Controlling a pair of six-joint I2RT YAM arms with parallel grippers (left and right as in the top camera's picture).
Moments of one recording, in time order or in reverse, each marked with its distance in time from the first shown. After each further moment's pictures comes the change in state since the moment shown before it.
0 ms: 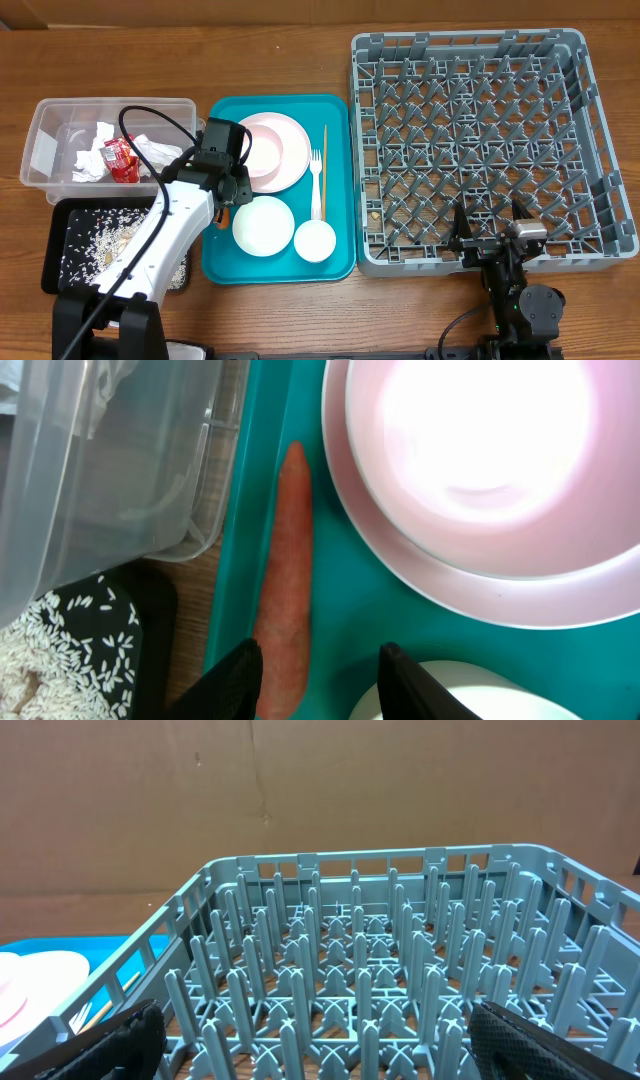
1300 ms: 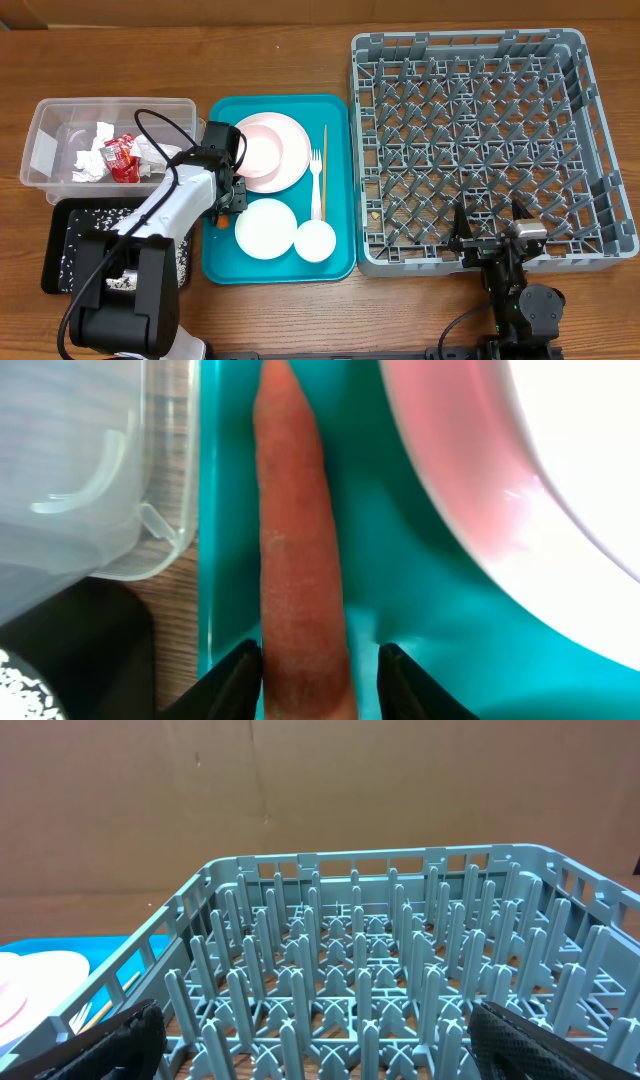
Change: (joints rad) left arm 0.063 0.196 0.000 0.017 0.034 0.112; right arm 0.000 0.000 0.000 0.000 0.000 0.000
